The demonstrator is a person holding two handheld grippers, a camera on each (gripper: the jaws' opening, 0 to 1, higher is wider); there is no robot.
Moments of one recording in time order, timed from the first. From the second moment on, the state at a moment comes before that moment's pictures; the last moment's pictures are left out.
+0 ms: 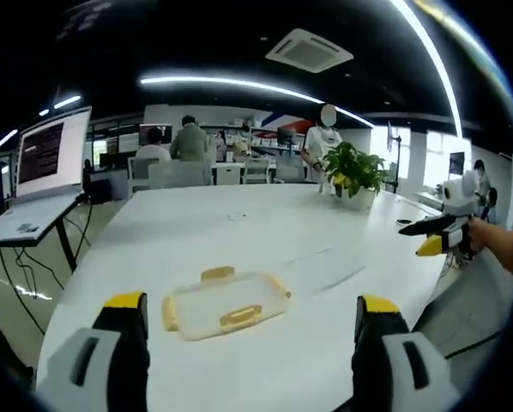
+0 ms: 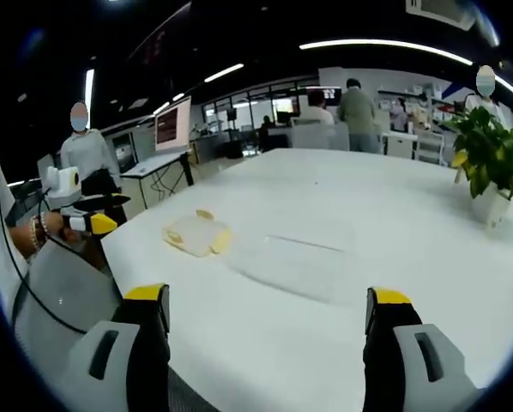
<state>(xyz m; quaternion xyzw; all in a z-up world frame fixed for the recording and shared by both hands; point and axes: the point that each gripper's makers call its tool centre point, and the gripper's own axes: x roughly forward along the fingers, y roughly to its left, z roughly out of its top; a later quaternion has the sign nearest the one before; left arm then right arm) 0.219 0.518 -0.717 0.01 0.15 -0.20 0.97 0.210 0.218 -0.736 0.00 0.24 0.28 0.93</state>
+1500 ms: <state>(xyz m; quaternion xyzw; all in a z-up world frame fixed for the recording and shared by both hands) 0.250 0.541 -0.727 0.05 0.18 -0.22 0.96 0.222 0.214 -0.743 -0.07 0.26 0.25 0.93</state>
